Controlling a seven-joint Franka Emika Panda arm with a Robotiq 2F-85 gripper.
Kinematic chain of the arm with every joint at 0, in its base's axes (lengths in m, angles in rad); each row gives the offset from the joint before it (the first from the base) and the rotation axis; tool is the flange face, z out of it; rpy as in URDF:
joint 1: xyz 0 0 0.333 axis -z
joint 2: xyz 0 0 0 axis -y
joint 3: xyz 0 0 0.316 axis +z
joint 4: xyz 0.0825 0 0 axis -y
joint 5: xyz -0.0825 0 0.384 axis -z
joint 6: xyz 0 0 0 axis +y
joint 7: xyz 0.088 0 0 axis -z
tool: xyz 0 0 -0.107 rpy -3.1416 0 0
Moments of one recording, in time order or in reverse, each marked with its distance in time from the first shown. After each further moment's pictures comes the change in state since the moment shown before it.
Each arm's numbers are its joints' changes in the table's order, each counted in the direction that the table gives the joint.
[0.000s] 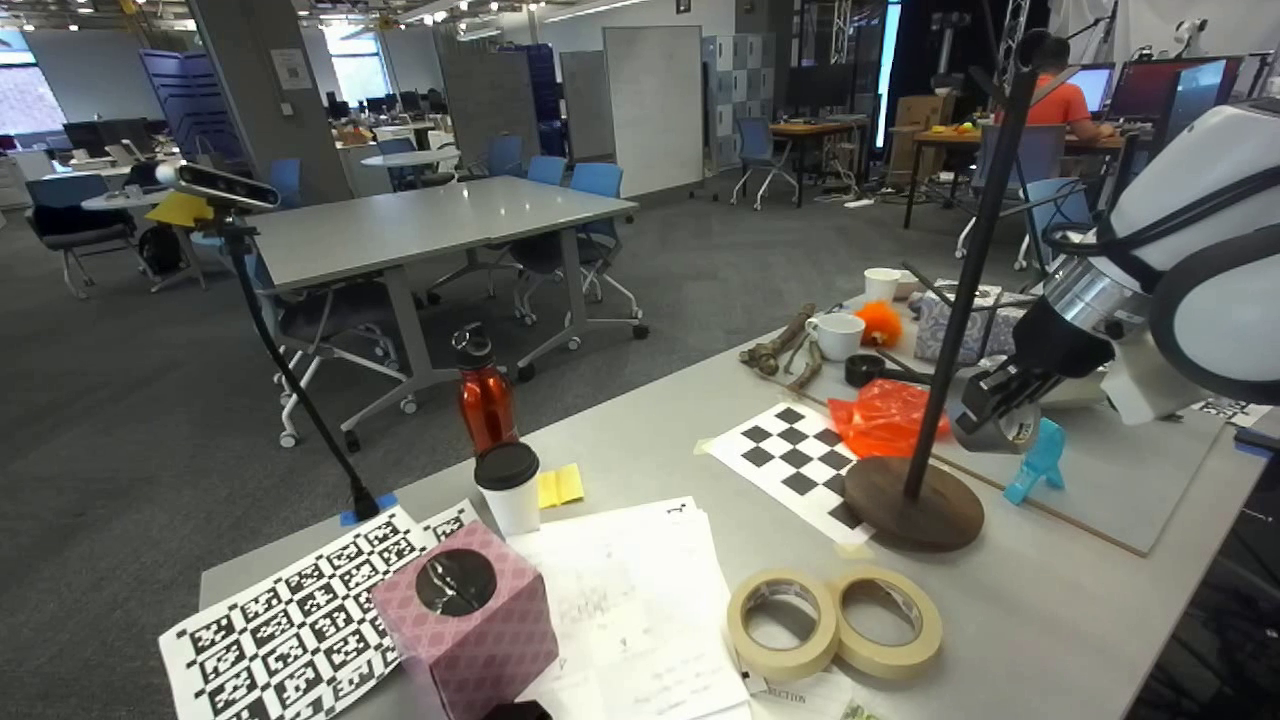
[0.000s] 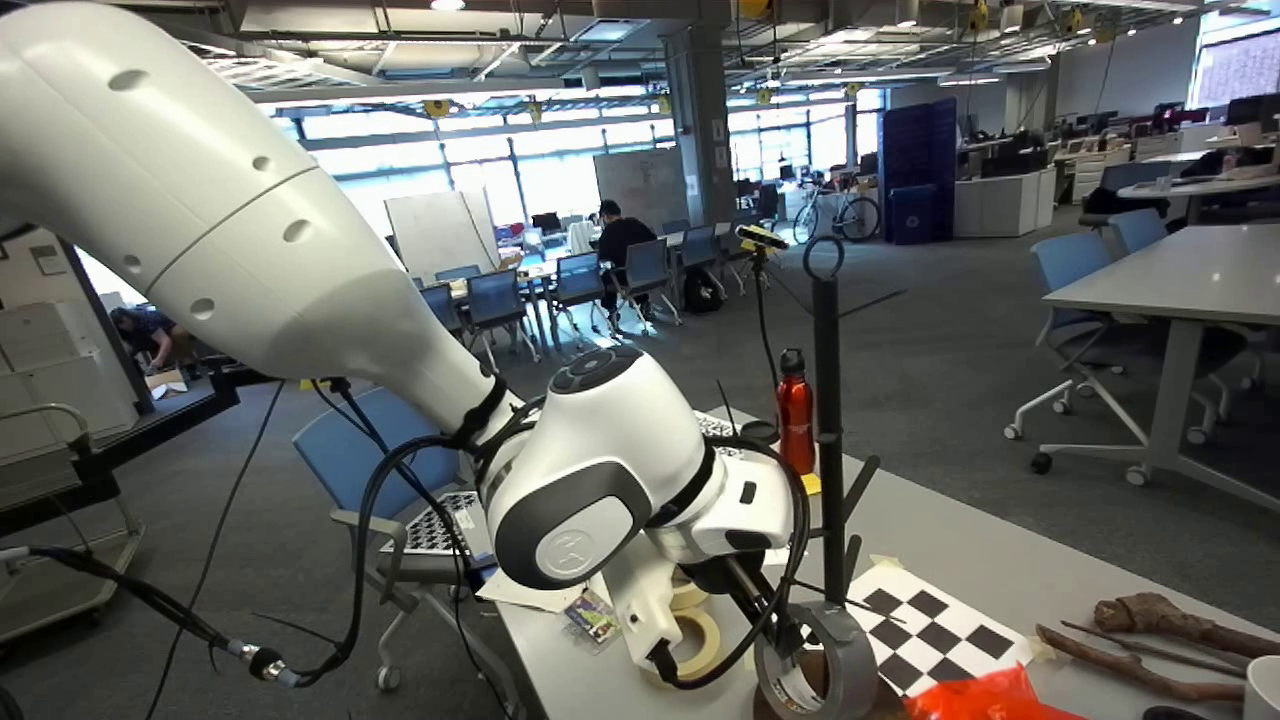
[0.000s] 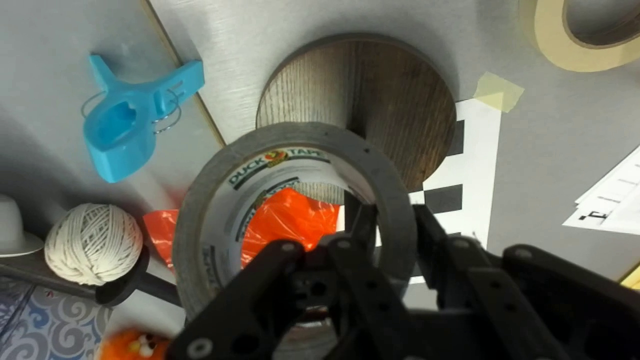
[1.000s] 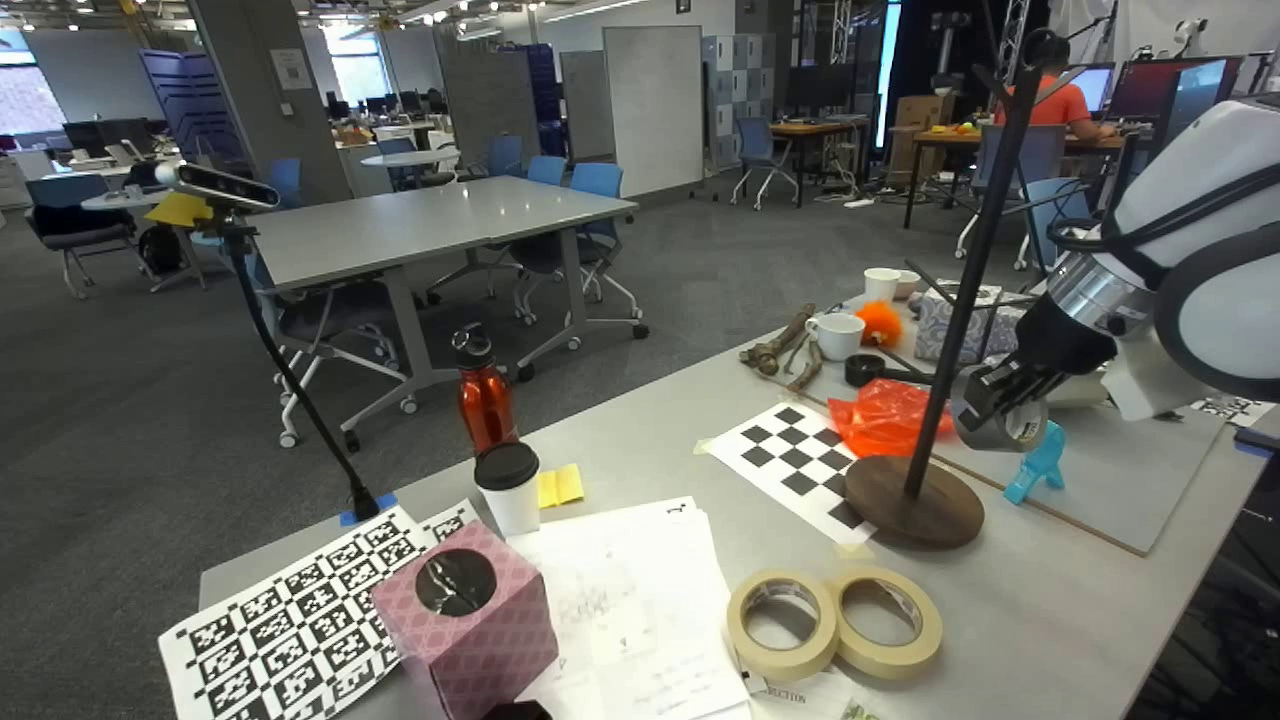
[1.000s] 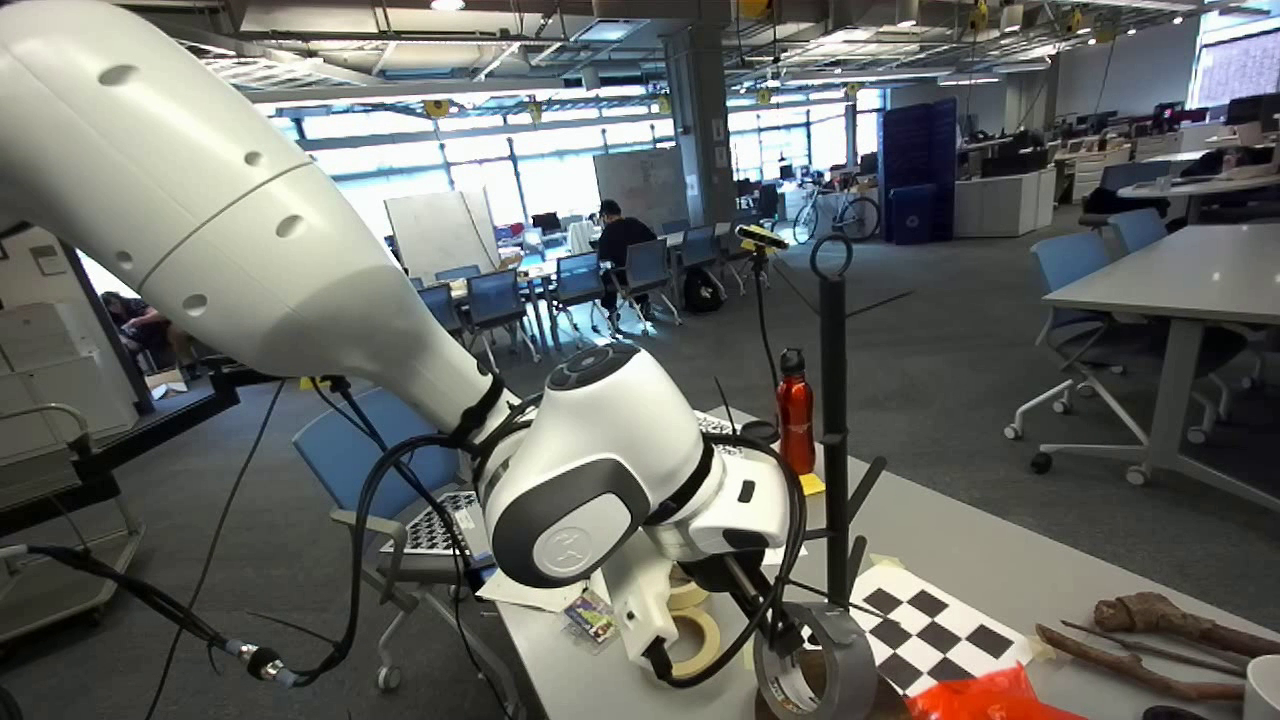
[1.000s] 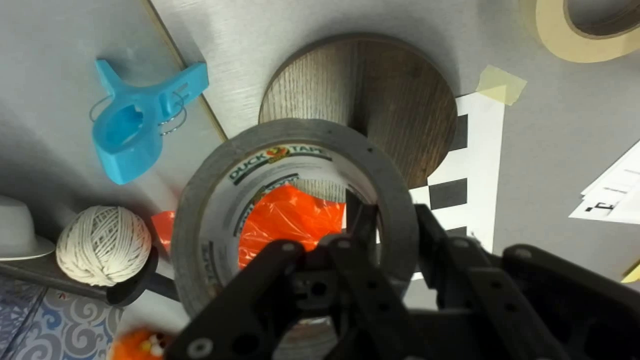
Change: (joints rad) arm -0.023 0.008 -0.025 -0.004 0.003 0.000 0.030
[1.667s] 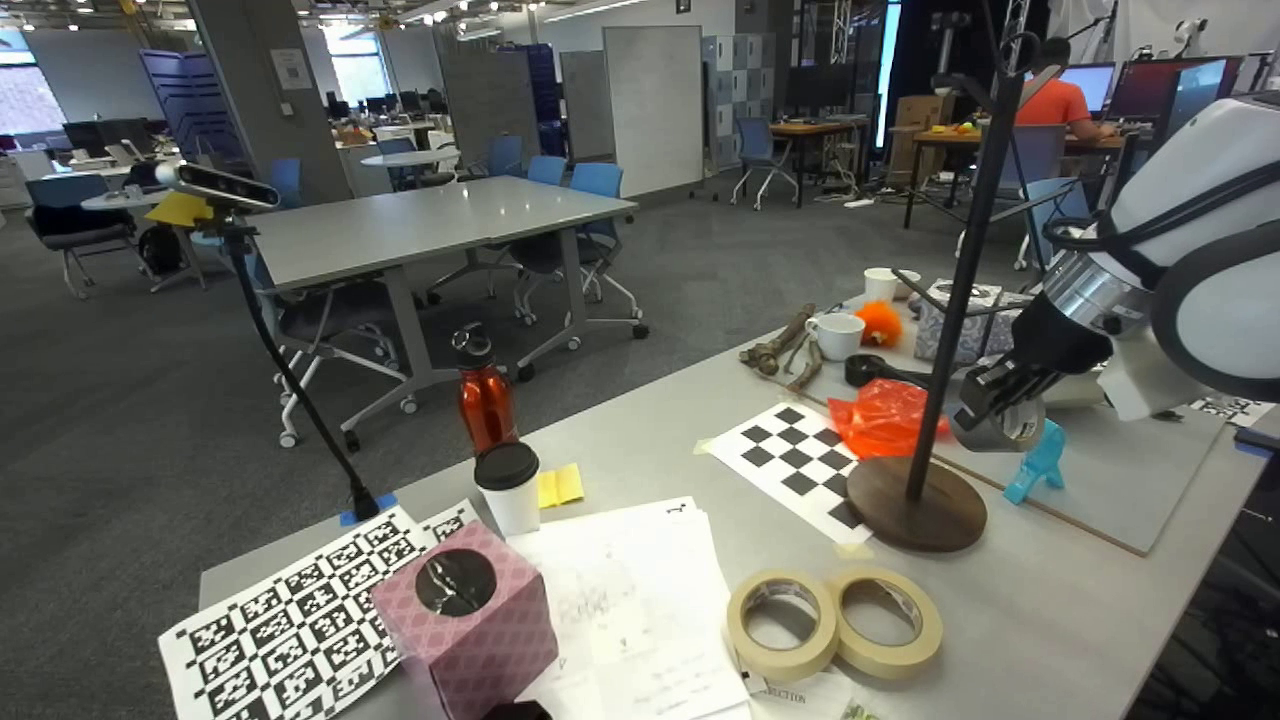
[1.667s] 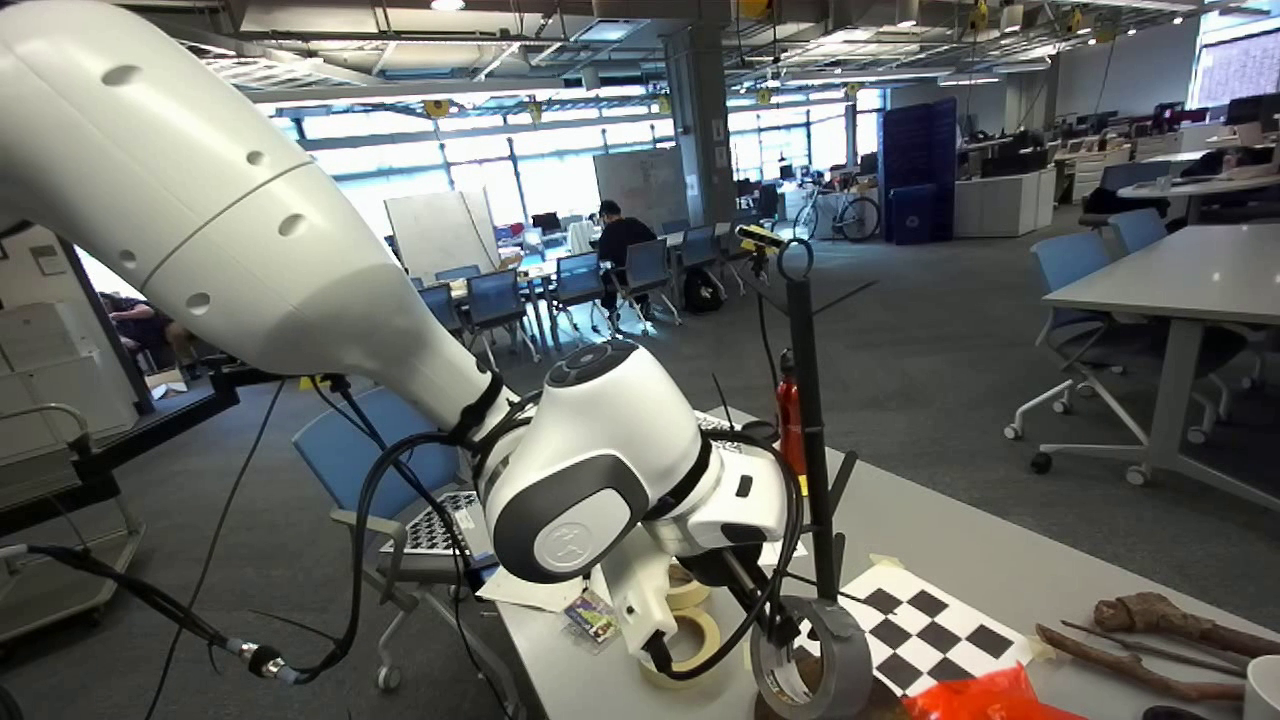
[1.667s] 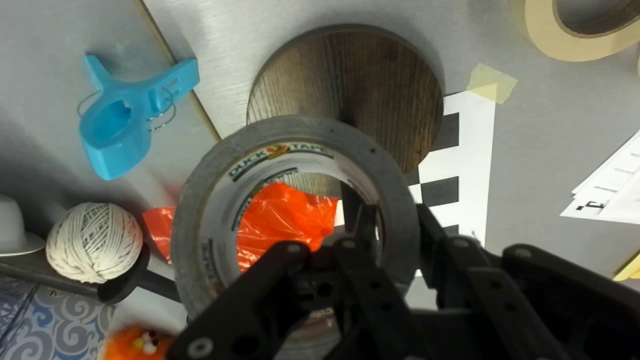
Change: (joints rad) arm 0.000 0.000 0.009 0.004 0.000 0.000 0.000
